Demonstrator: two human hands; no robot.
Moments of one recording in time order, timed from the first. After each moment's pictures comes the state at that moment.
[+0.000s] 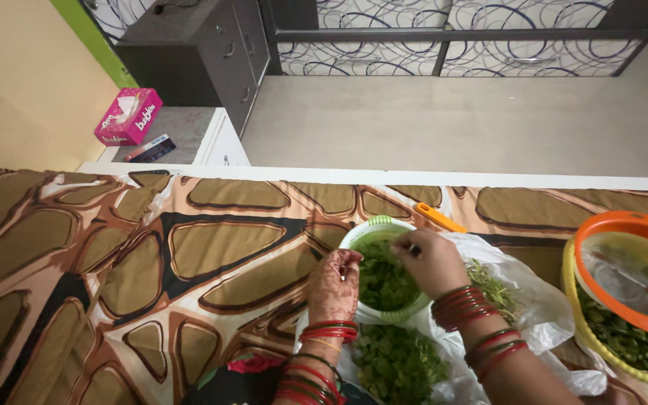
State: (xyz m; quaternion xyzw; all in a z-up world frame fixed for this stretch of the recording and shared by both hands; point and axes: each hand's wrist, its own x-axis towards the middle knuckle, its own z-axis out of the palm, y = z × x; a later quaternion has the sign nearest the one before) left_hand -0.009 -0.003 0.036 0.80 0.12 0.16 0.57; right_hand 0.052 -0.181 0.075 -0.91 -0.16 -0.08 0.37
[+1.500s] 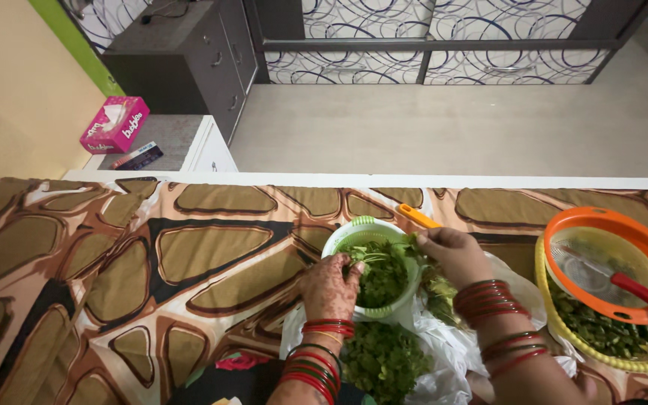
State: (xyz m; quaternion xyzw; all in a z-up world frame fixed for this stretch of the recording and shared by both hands) left_hand -0.014 -0.019 0.050 0.92 0.09 0.15 0.34; right_hand 0.061 -0.246 0.069 -0.77 0.10 0.11 0.62
